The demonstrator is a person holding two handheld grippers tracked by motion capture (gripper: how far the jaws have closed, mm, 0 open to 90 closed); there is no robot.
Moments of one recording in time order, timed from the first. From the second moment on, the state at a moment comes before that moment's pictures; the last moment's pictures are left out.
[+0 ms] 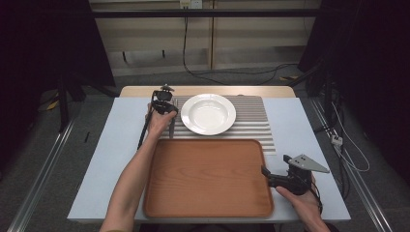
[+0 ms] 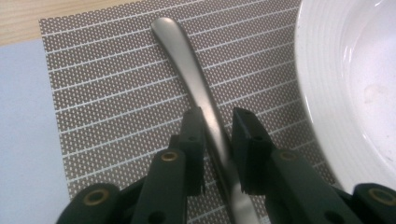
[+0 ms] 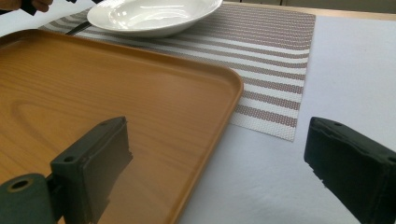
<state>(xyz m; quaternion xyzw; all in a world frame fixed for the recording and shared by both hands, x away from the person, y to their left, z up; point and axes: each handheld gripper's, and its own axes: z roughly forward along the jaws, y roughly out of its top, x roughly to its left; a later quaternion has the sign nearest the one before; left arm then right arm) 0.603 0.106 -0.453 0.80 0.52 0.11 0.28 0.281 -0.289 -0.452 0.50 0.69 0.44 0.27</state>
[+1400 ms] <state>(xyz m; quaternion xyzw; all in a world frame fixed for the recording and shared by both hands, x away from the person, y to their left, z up) 0.608 0.117 -0.438 0.81 0.51 0.11 0.26 0.282 -0.289 -0.452 0.51 0.69 0.45 0.27</state>
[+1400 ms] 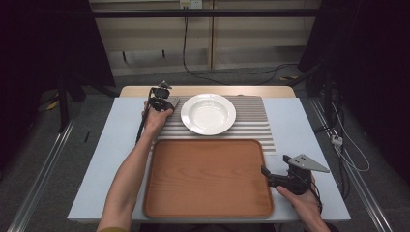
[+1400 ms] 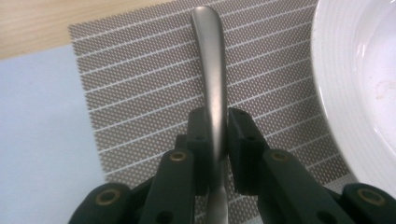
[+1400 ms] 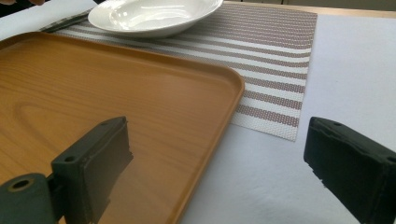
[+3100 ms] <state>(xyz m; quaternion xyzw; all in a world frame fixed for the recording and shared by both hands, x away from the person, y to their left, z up) 0.518 0.119 -0.382 0.85 0.43 0.13 0.29 0.282 -0.286 -0.450 0.50 0.69 0.44 0.27</state>
